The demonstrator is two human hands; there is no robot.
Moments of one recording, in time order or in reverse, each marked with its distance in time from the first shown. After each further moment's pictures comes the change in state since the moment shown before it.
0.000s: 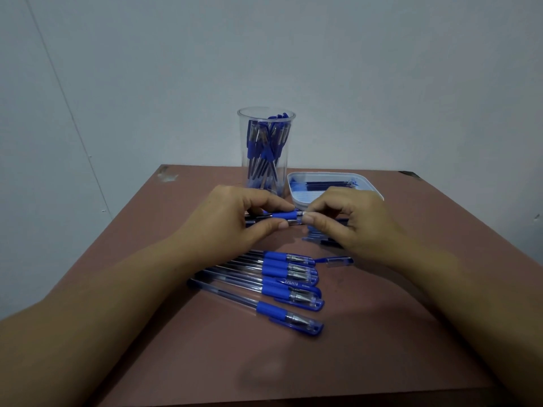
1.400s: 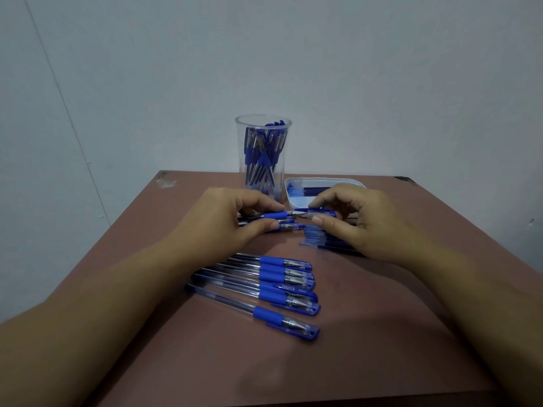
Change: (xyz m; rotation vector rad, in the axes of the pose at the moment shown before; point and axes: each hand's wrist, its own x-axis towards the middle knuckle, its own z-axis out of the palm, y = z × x) left_hand 0.003 -0.003 -0.004 0.012 0.013 -0.069; right_hand 0.000 -0.005 -0.020 0.034 -0.054 0.135
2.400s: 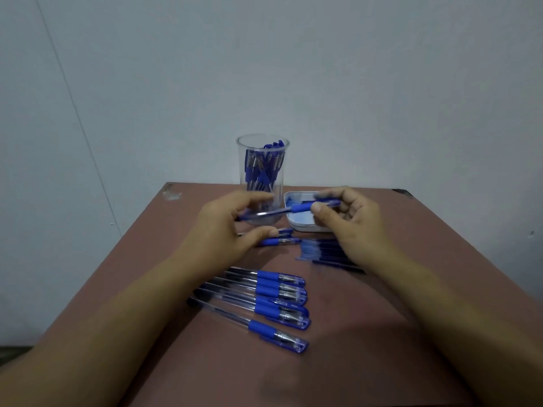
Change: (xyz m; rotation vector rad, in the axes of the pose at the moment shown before) left_hand 0.003 0.009 0.000 0.033 0.165 -0.034; right_hand 0.013 -0.010 0.010 0.630 0.291 0.300
